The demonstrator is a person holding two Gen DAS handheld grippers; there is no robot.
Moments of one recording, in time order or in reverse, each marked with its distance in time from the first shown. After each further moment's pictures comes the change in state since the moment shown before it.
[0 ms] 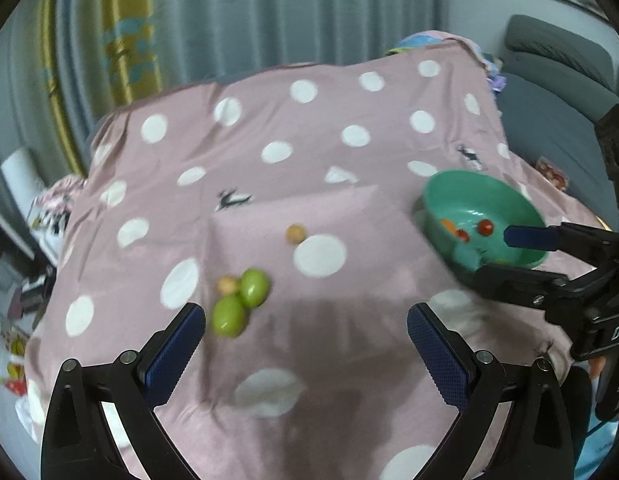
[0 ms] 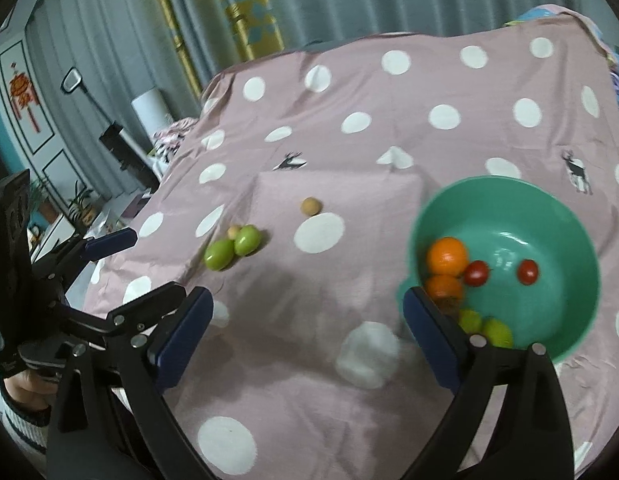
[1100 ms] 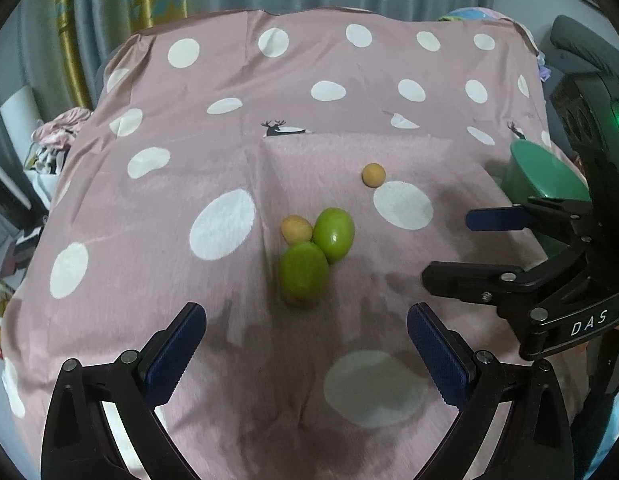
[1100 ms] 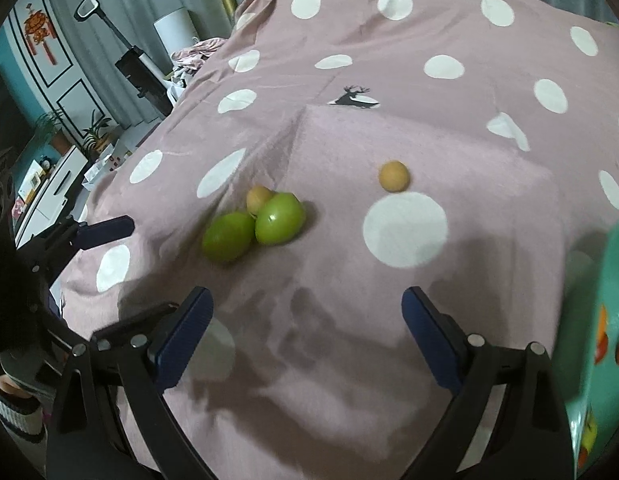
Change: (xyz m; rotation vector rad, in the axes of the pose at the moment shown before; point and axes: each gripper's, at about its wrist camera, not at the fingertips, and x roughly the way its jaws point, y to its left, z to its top) left arm 0.070 0.072 -0.022 -0.074 0.134 -0.009; right arm 0.143 0.043 0.025 -0.139 0.231 0.098
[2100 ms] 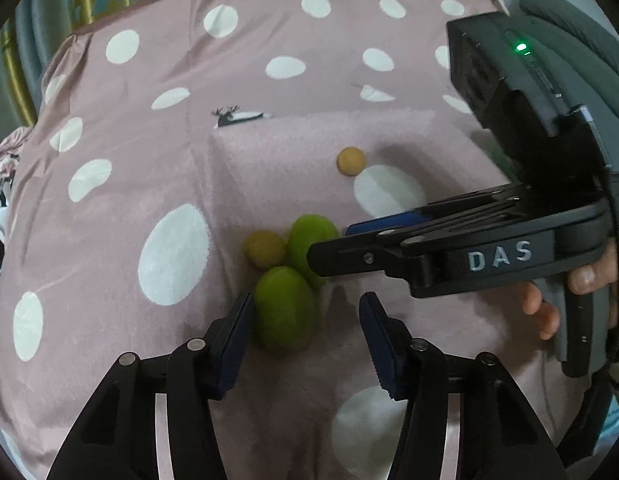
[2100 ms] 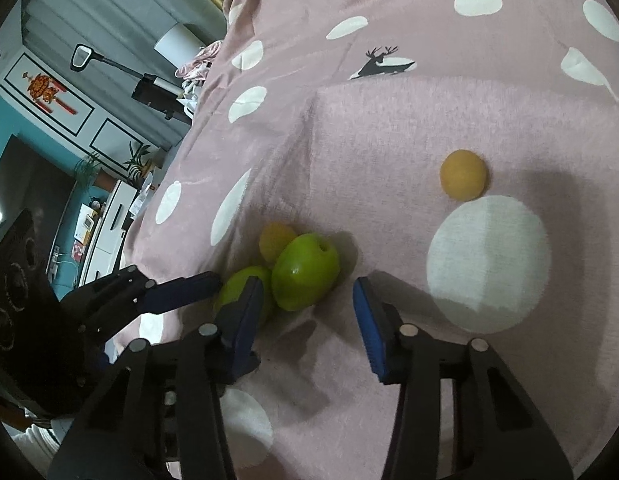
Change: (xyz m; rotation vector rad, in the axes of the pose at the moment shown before) left arm 0.045 -0.002 0.024 0.120 0.094 -0.106; right arm 0.066 -0.019 0.032 0.191 0.090 0.280
